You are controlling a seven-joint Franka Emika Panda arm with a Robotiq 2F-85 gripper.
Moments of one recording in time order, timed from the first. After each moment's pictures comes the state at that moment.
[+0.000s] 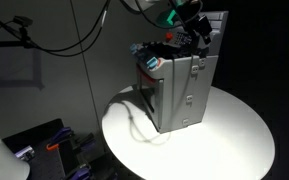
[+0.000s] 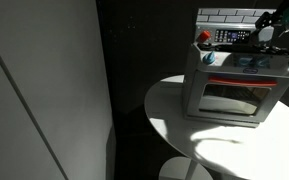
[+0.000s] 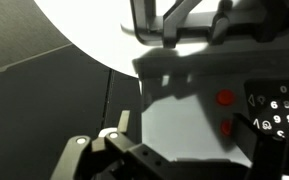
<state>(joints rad) -0.01 0.21 -0.17 -1.85 -0.29 2.63 0.54</state>
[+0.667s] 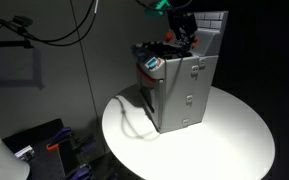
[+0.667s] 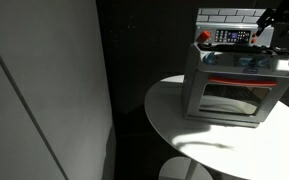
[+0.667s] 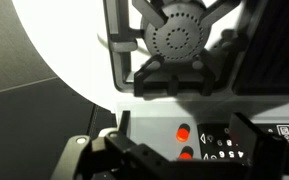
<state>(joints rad) -0.01 0.13 -0.11 -1.86 -0.11 2.39 0.34</state>
